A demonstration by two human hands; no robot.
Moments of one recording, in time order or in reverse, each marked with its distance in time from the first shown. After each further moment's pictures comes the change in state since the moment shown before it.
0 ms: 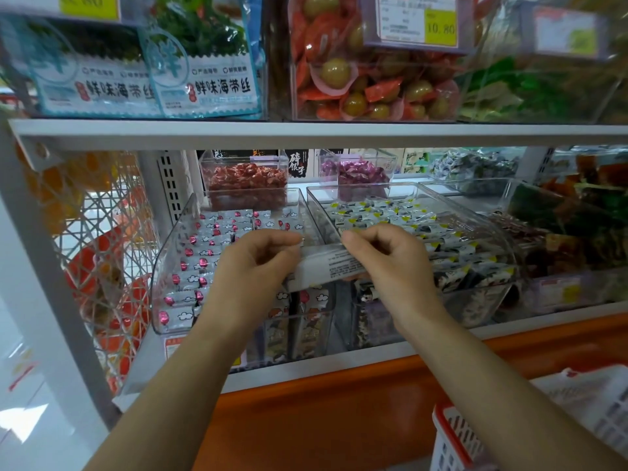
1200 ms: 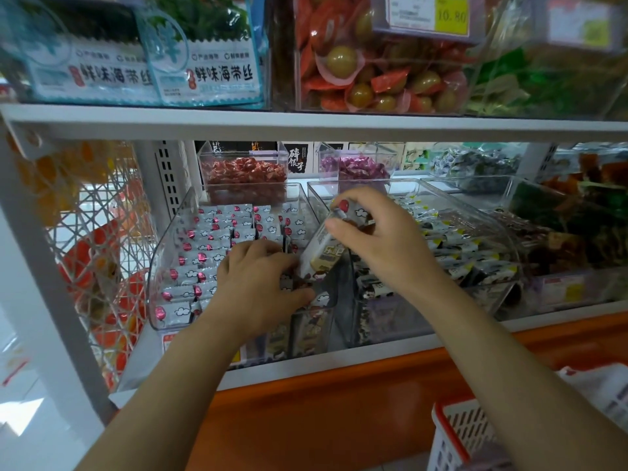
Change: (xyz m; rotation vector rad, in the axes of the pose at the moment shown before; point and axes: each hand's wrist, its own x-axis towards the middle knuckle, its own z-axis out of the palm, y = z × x) left_hand 0.023 -0.037 -0.006 1.078 -0.249 0.145; right_hand 0.026 -0.012 0.000 -0.338 -0.195 -0.240
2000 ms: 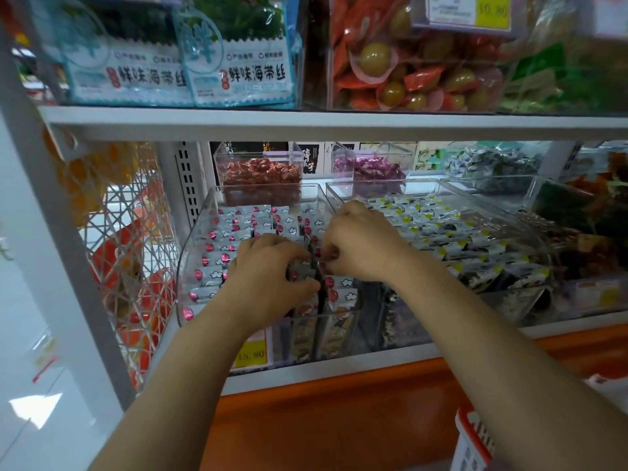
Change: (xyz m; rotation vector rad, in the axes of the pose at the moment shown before) left_hand 0.000 -0.012 -0.020 -0.096 0.030 0.009; right_hand 0.035 -0.003 0.039 -0.766 -0.434 -0.117
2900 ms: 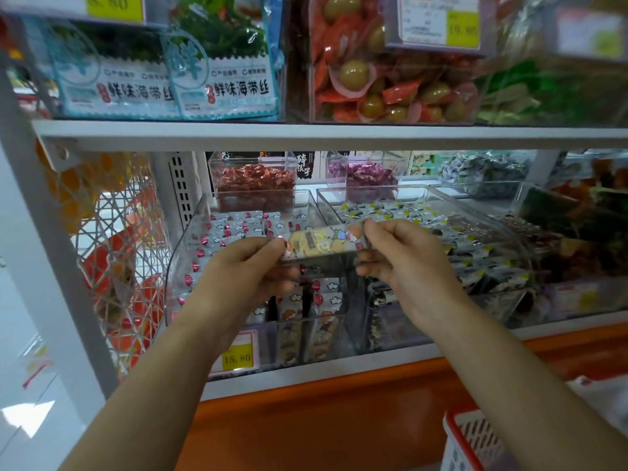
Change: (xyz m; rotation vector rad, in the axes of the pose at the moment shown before) left_hand -0.019 0.017 -0.017 -1.301 0.056 -0.364; right_hand -0.063 0.011 -0.006 1.586 0.424 0.421
